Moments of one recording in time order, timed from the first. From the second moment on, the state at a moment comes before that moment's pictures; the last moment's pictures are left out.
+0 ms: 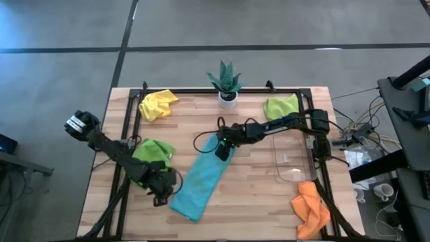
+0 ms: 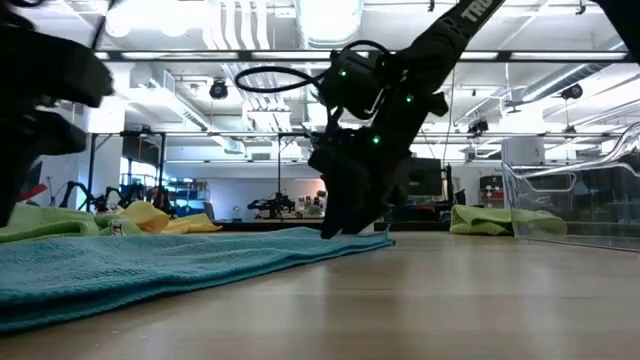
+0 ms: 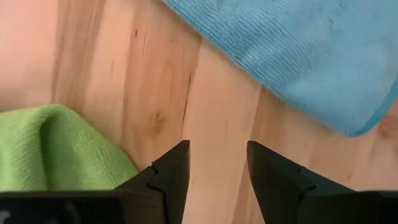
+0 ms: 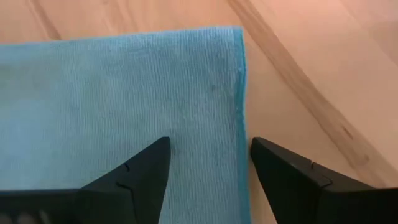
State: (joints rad) left arm -0.67 1.41 0.77 -0.67 -0.10 -0.83; right arm -0.08 2.03 1.18 -0.22 0.11 0.43
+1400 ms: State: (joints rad) left arm -0.62 1.33 0.71 0.14 -0.62 -0.36; right arm 0.10 1.79 1.24 -0.43 0.25 0.36
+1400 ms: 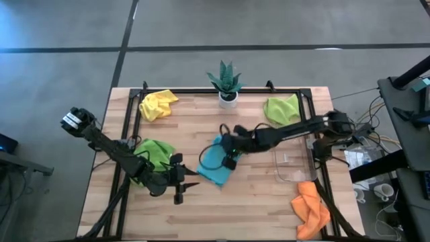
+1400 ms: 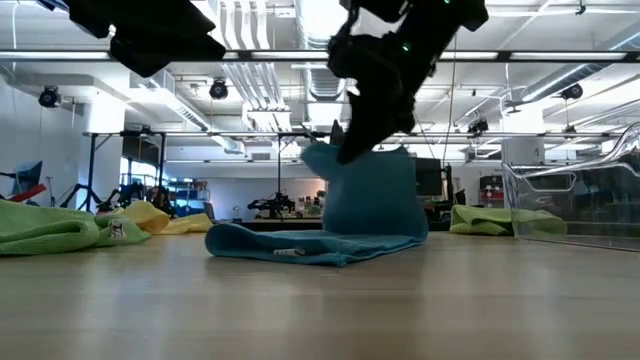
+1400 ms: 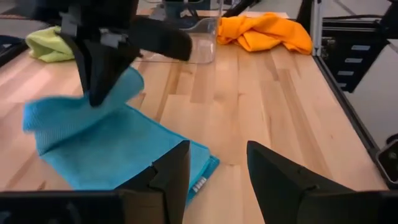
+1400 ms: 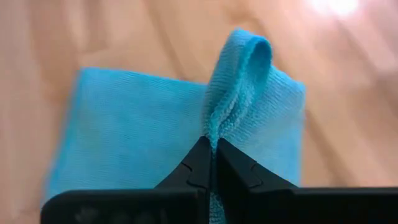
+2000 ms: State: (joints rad) left arm -0.62 1.33 0.71 0.11 -0.58 -0.36; right arm 0.21 2.04 1.42 -0.46 0.22 0.36
